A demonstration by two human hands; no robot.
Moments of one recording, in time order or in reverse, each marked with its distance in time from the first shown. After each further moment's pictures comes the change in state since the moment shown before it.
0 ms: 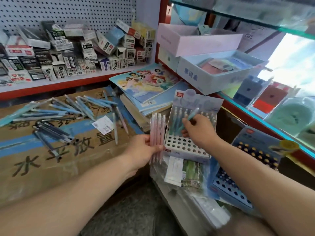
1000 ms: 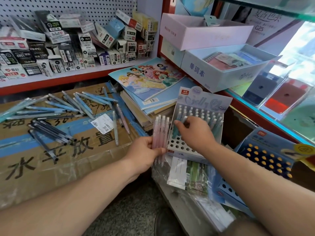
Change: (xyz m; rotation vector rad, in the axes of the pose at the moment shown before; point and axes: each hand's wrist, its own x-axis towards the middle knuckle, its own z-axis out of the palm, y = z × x) left_hand 0.017 -0.019 -0.001 -0.016 -0.032 0.021; right_hand 0.010 0.004 0.025 -0.381 0.011 -0.080
